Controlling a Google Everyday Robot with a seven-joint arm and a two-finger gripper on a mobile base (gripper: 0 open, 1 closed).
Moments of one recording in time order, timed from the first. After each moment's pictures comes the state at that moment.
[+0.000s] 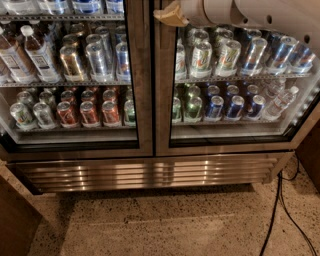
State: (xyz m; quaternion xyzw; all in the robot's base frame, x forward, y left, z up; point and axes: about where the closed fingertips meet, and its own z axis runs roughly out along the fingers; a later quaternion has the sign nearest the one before) arm 0.695 -0.032 1.068 -0.53 0.57 -0.09 0.62
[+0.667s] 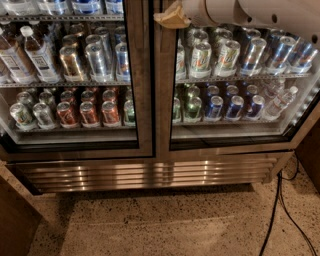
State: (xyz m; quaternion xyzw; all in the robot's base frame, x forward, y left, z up) arm 0.684 -0.032 1.072 -0.54 0.57 -0.09 0.61
